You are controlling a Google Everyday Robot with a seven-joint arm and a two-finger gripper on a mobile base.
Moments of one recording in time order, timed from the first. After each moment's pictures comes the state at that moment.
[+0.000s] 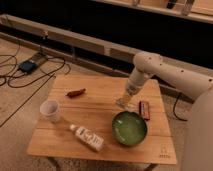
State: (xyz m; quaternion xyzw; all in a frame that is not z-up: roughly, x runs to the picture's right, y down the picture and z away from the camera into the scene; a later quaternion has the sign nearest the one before) arm 0.110 0.086 0.774 -0.44 -0.05 0.29 0.85
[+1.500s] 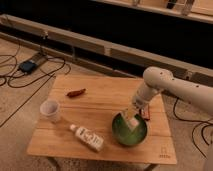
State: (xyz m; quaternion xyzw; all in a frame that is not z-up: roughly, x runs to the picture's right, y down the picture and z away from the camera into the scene) arm 0.136 0.142 0.763 -0.44 -0.06 0.32 0.84
